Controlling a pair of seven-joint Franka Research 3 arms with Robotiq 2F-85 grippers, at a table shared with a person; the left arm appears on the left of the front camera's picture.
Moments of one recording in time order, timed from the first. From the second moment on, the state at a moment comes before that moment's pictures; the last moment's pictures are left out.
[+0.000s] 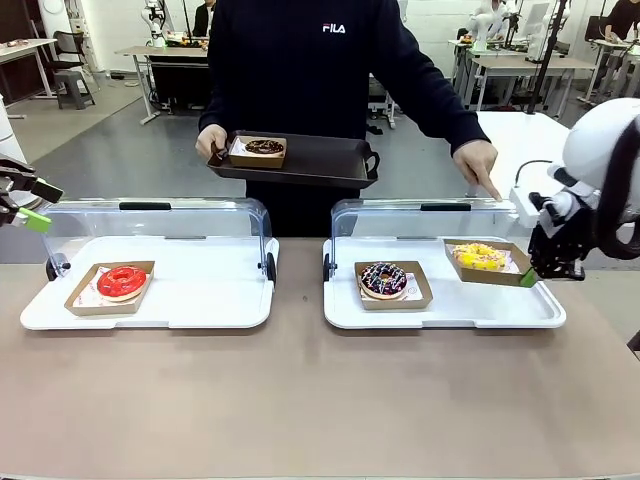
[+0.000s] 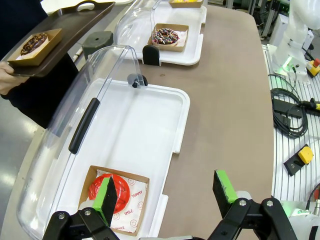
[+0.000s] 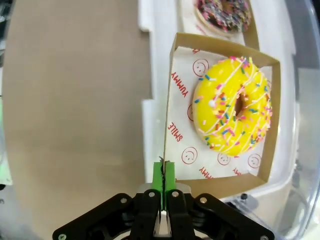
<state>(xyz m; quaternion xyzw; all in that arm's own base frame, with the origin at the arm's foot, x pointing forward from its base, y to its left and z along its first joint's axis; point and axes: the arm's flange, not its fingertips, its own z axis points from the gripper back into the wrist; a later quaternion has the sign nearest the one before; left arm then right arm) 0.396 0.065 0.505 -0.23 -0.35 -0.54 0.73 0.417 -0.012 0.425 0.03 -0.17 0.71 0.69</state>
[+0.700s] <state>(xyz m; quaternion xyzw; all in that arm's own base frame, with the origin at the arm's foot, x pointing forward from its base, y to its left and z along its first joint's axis) 0.396 0.065 0.505 -0.23 -0.35 -0.54 0.73 0.263 0.000 0.567 0.03 -0.17 0.73 0.66</state>
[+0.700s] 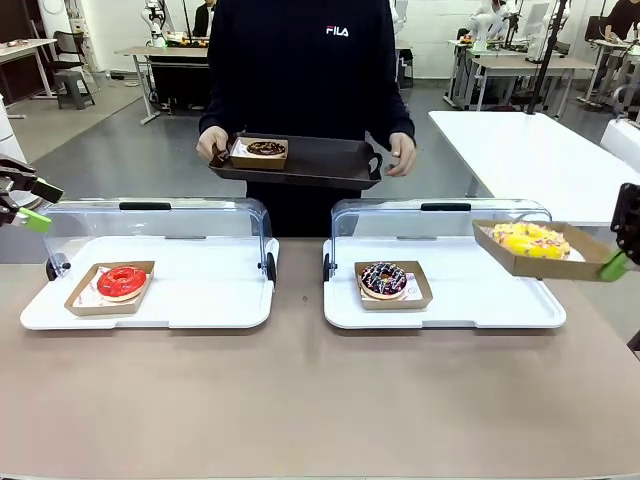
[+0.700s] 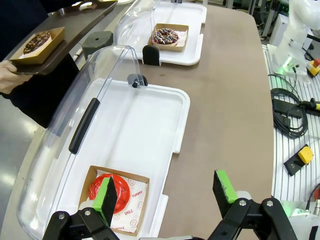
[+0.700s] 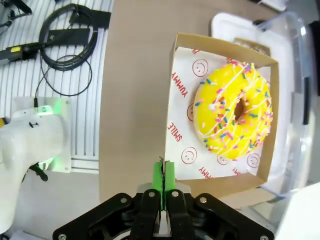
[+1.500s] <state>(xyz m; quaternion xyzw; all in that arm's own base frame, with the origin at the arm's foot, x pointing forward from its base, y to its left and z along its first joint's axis) 0.397 0.065 0.505 -0.23 -0.35 -0.54 0.73 0.265 -0.001 0.570 0.04 -0.18 0.74 0.65</state>
